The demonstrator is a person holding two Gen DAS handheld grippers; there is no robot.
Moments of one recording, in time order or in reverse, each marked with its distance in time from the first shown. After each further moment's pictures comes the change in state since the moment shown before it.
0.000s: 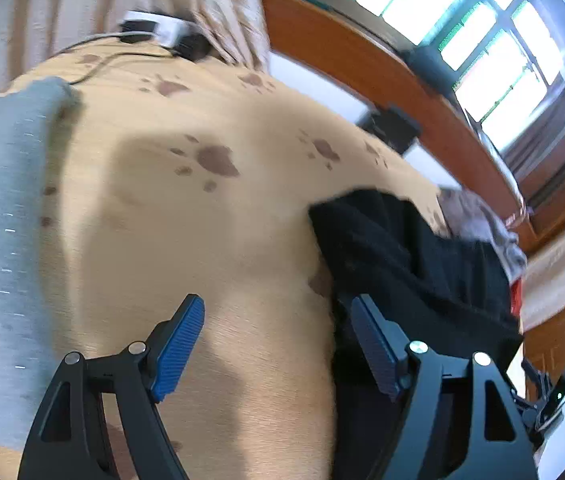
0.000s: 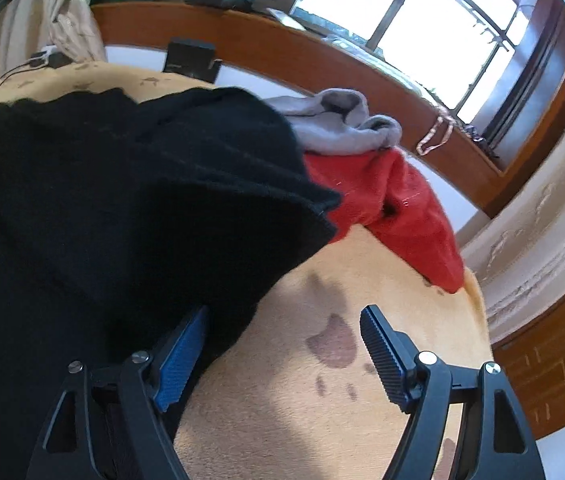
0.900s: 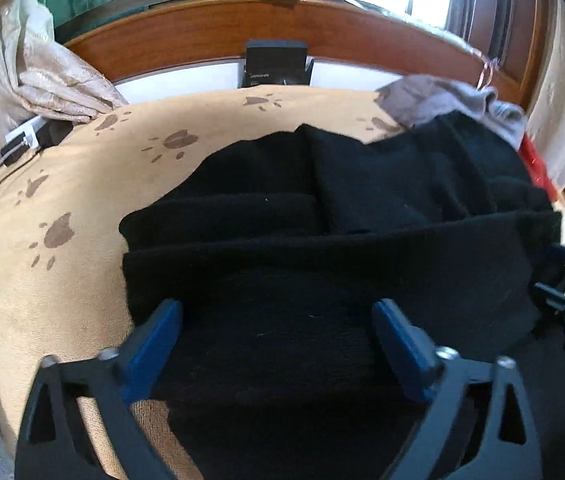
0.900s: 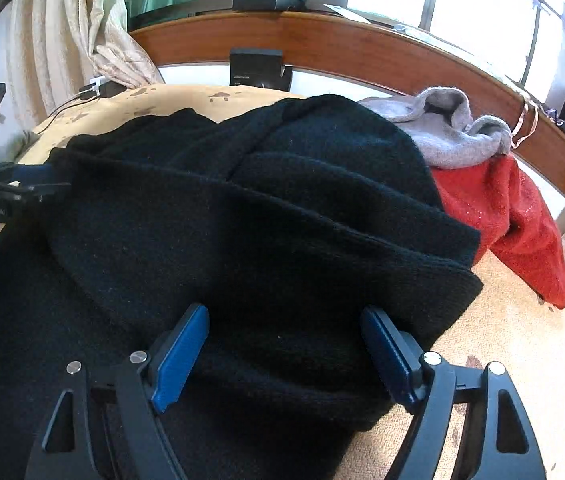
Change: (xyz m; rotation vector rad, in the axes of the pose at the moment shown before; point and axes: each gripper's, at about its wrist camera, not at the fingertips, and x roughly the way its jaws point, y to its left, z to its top) left arm 0.074 -0.143 -0.040 0.545 0.052 0.131; right arm 0.023 0.030 0.022 0.053 0.033 0.369
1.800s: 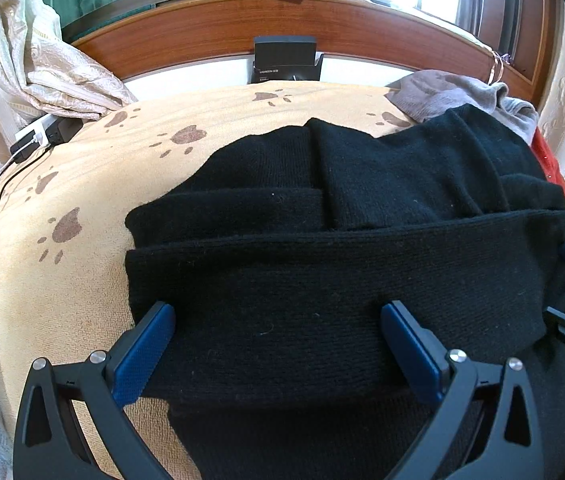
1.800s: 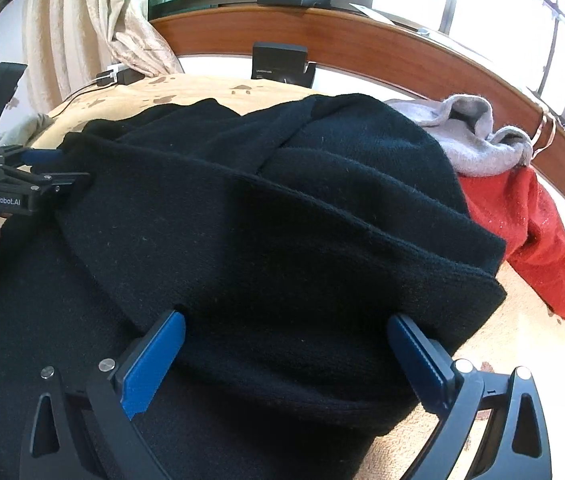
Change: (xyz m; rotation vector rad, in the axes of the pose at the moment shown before) left arm 0.000 0.000 -0.003 -0.014 0.005 0.021; right arm 0.003 0.011 0.006 -0.059 0.018 0.032
